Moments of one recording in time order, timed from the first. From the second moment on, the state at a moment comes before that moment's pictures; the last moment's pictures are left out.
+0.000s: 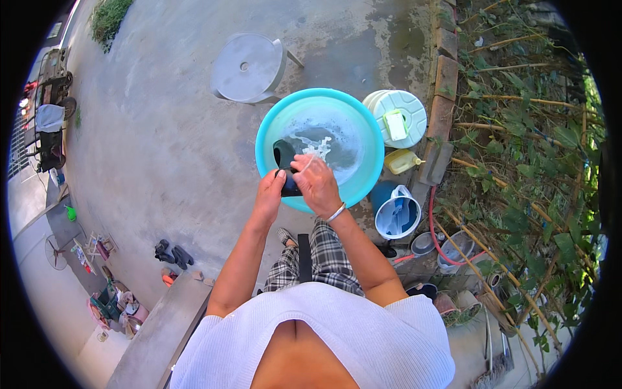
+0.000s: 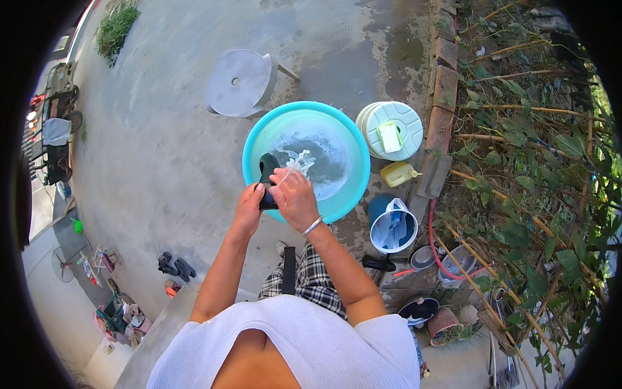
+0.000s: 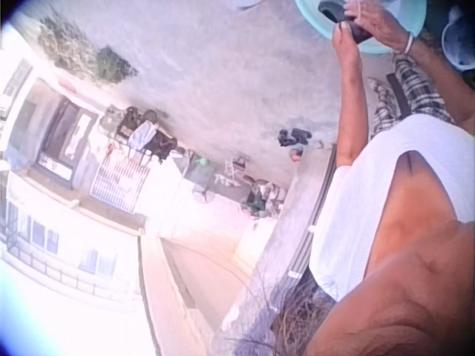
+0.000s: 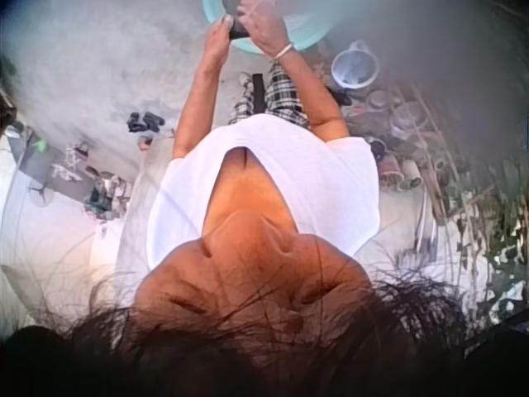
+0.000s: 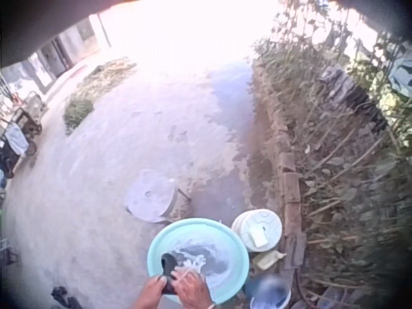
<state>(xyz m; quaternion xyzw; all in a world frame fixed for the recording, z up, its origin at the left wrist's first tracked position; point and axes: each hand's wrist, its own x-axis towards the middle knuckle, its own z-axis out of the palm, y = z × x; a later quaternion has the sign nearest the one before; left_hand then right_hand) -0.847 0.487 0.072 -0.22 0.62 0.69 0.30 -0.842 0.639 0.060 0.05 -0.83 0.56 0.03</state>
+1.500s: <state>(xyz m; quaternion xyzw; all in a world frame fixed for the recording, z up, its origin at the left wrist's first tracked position) -0.843 0.485 0.041 -0.34 0.21 0.87 0.27 -0.882 0.651 -0.087 -0.41 -0.52 0.75 -0.04</state>
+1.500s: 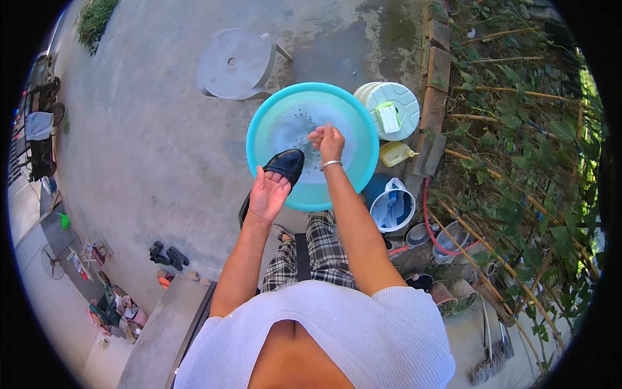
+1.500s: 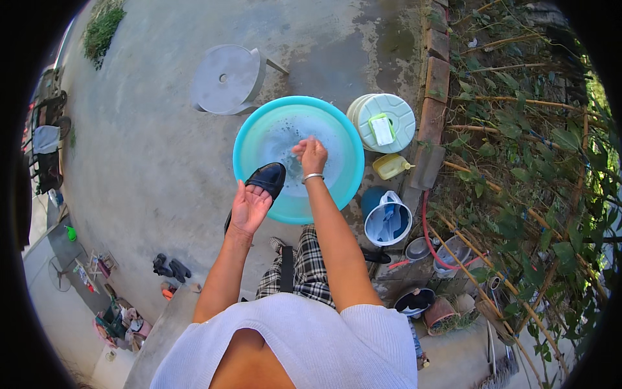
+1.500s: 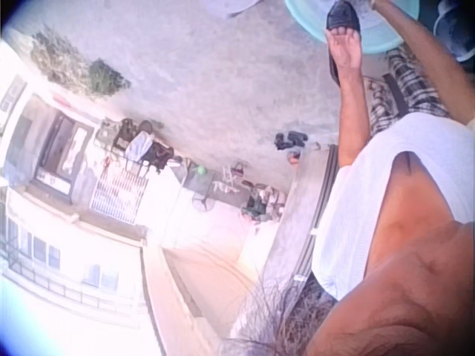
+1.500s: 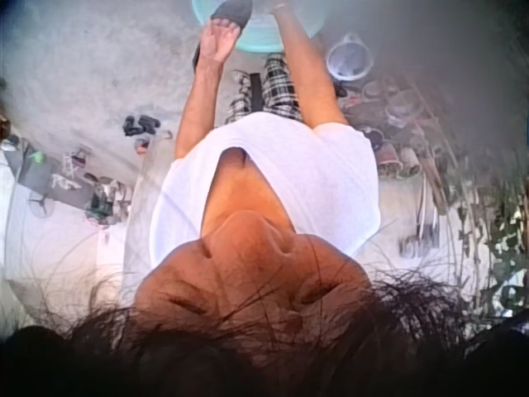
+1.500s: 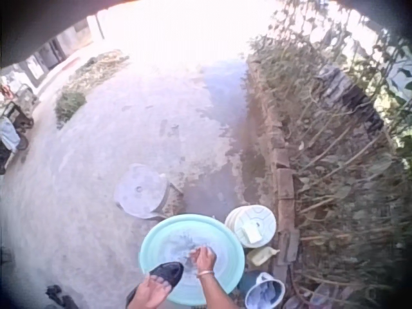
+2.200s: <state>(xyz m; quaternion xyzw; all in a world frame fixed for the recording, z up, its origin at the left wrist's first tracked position) -0.868 0.491 0.045 -0.30 0.27 0.85 0.34 -0.879 0.632 0.015 0.10 -0.91 0.39 0.06</state>
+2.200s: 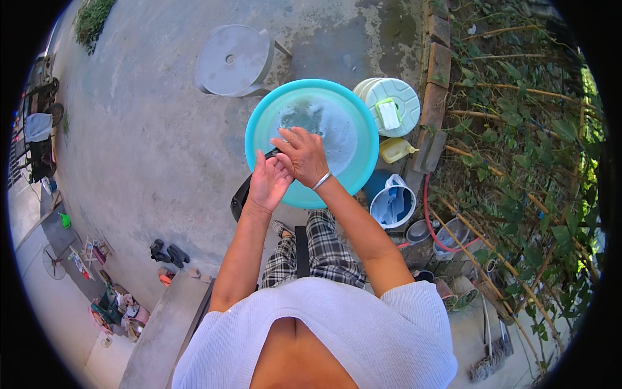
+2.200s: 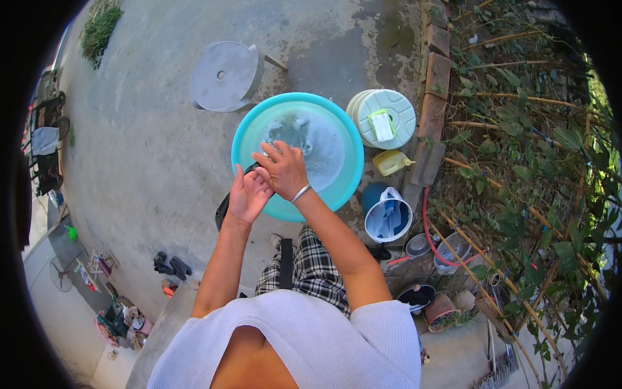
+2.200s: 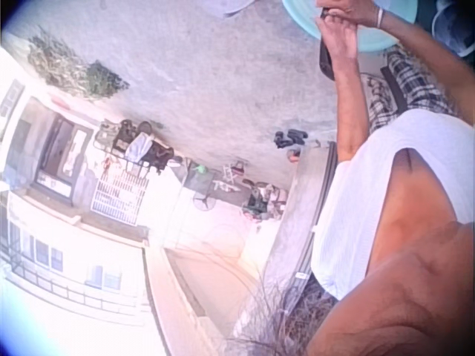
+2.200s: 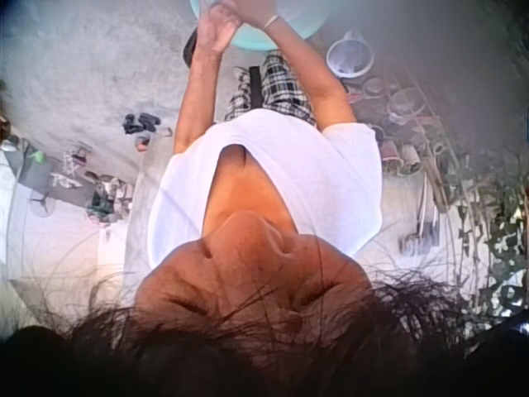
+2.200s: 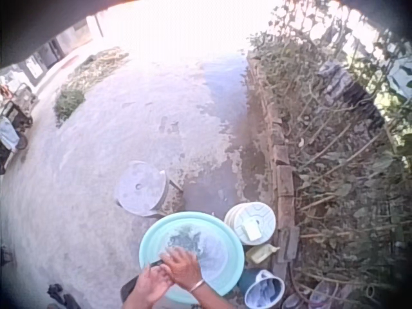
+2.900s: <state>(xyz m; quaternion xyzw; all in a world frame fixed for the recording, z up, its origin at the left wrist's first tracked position) -0.862 0.497 0.063 -0.25 0.22 0.87 0.37 -0.861 0.646 0.029 0.16 -0.92 0.35 0.00</state>
